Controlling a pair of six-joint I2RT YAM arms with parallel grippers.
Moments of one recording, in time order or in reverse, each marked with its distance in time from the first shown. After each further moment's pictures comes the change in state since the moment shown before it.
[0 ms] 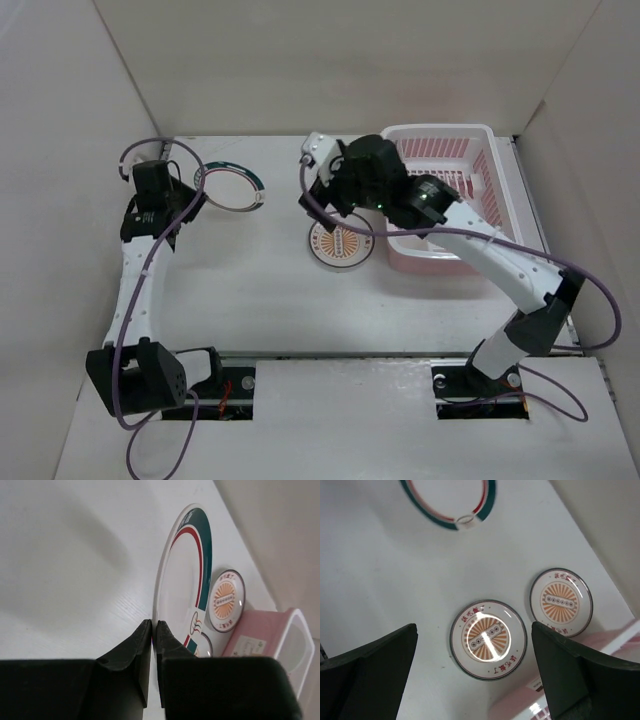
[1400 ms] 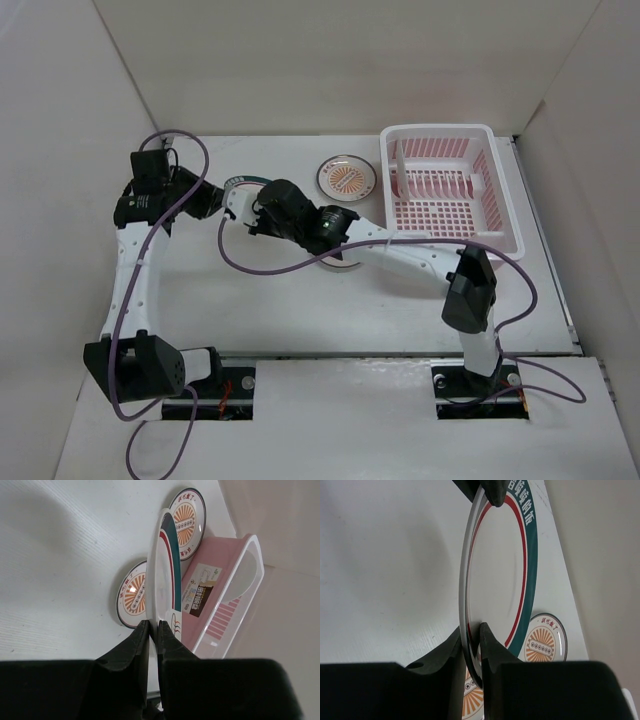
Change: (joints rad) left arm -0.015 0.064 0.233 -0.272 0.355 -0.080; right arm 0.245 0.415 0.091 0.242 0.296 -0.316
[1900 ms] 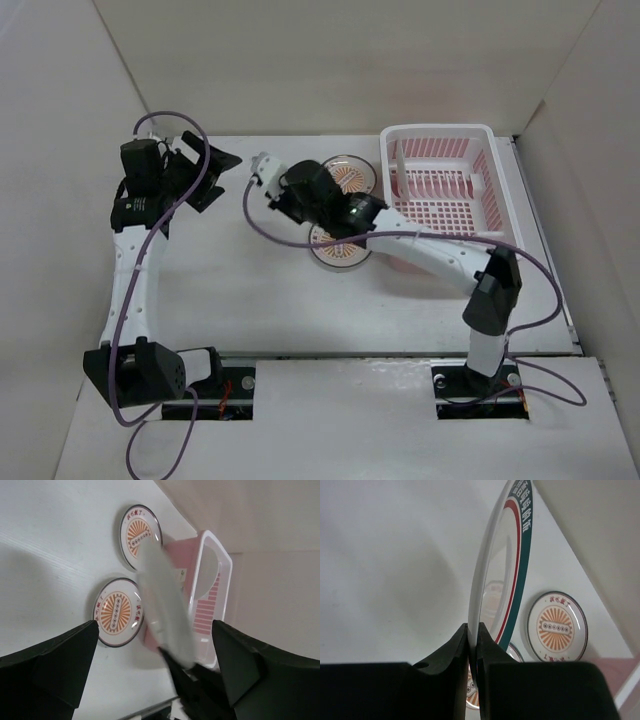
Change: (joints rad) left arm 0.013 -0.021 0.007 0.205 0.115 0.042; right arm -0.053 -0.095 -0.076 0.025 -0.006 0.176
